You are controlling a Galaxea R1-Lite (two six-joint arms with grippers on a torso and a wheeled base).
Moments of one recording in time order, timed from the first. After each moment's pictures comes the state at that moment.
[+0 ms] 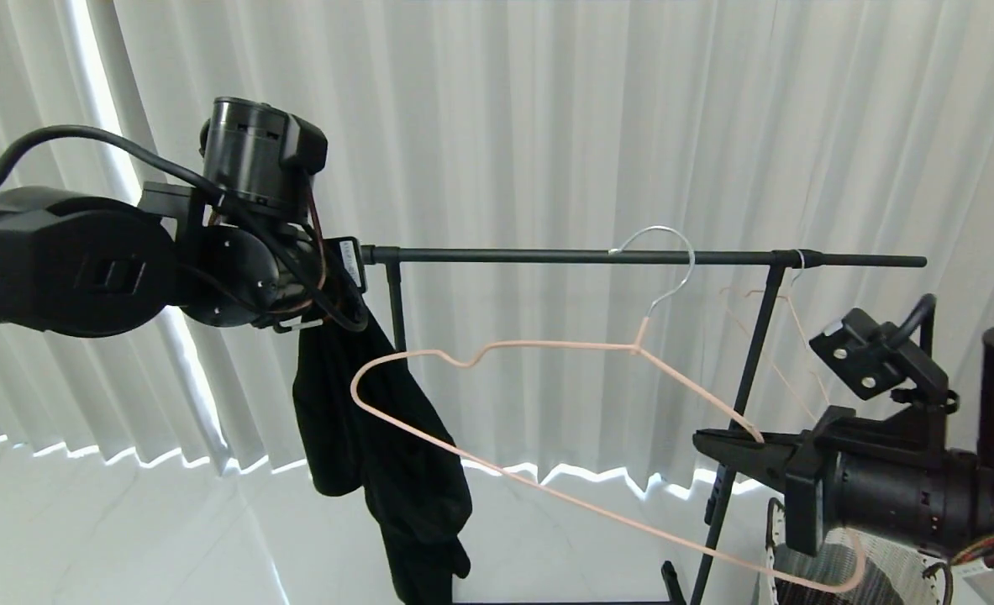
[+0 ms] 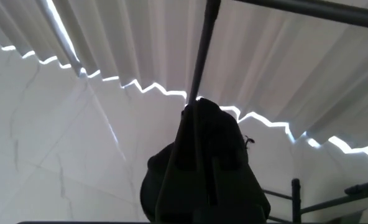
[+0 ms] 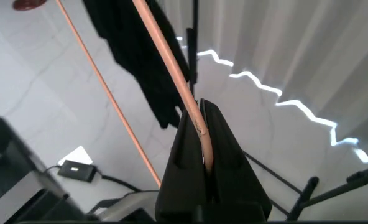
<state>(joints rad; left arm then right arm) -0.40 1.73 -1.36 0.14 0.54 -0.29 0.74 1.38 -0.57 -0.47 0.13 0.17</state>
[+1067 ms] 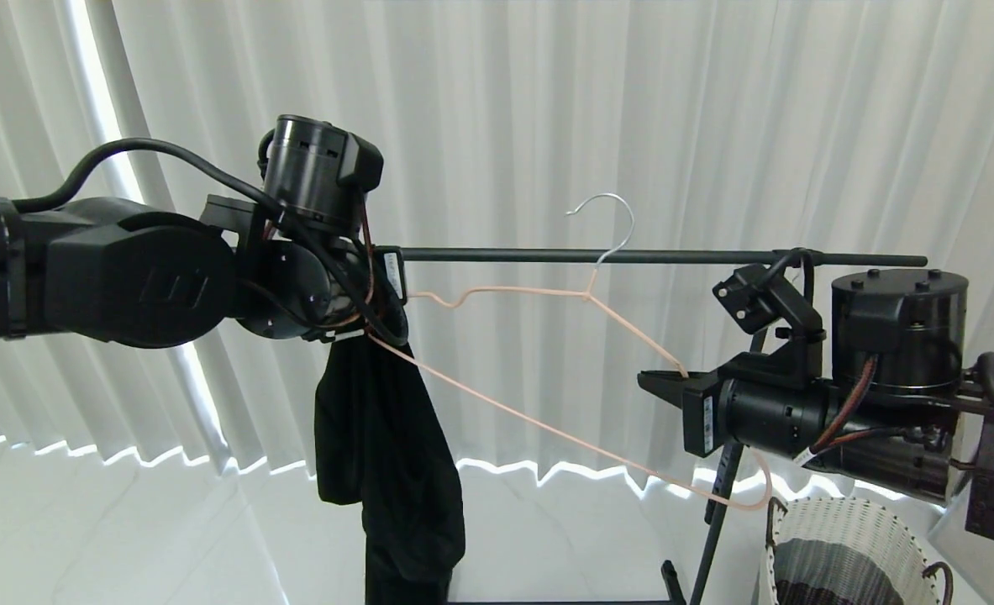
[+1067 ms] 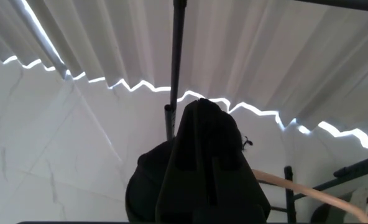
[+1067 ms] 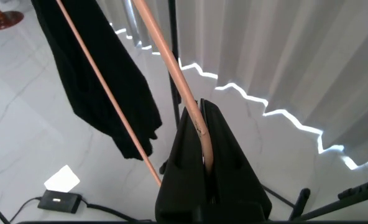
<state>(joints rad) -0.48 1.78 -1.38 0.14 0.55 -0.30 0.72 1.61 -0.77 -0.54 0.07 0.17</state>
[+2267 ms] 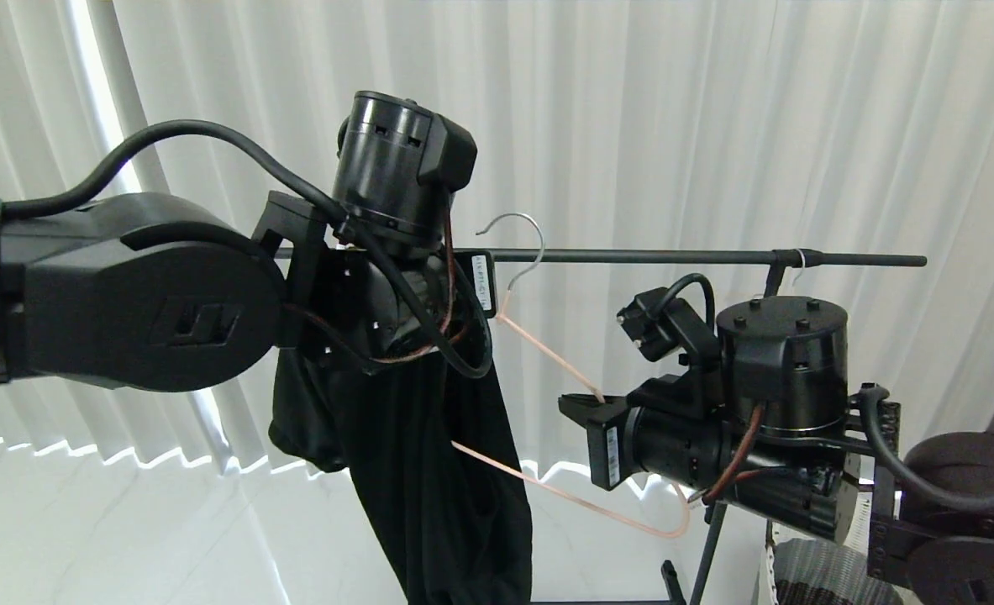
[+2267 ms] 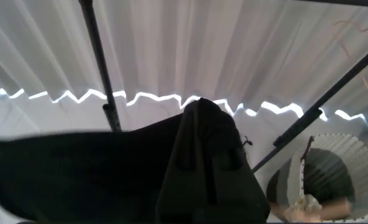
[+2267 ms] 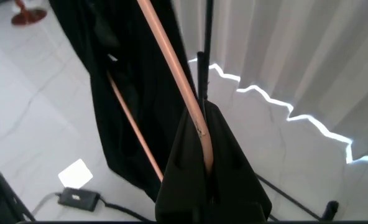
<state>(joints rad) -0.70 1.78 -1.42 0.14 0.53 -0.35 0.92 1.75 -0.86 -0.59 -0.07 0.25</state>
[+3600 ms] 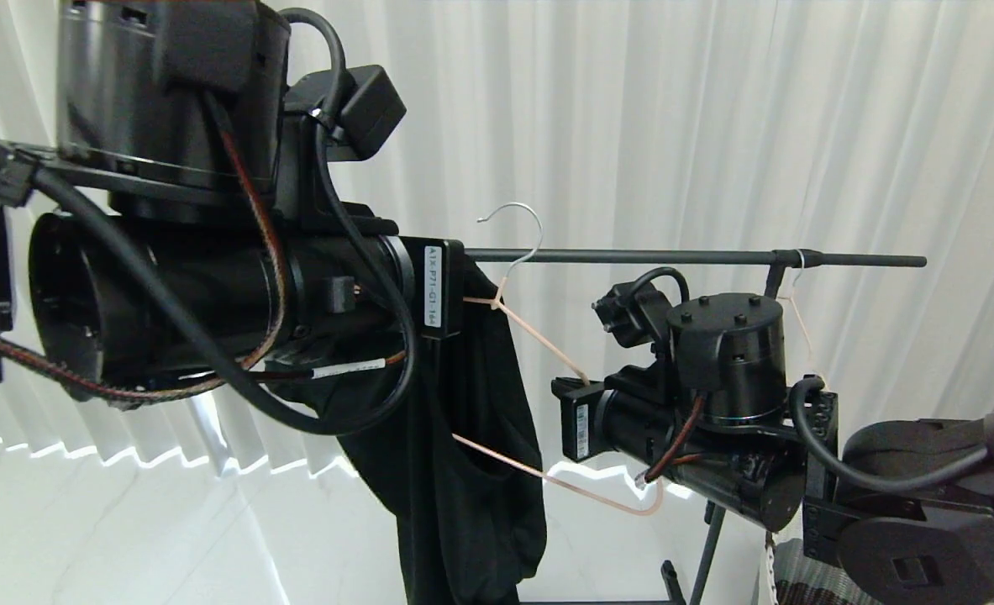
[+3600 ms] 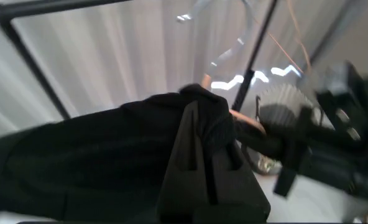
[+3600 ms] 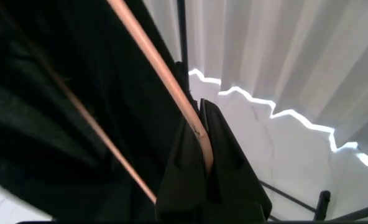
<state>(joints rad) -0.75 1.53 -1.28 0.13 0.22 -0.14 0.94 1.83 -0.94 -0.59 -0.21 0.29</state>
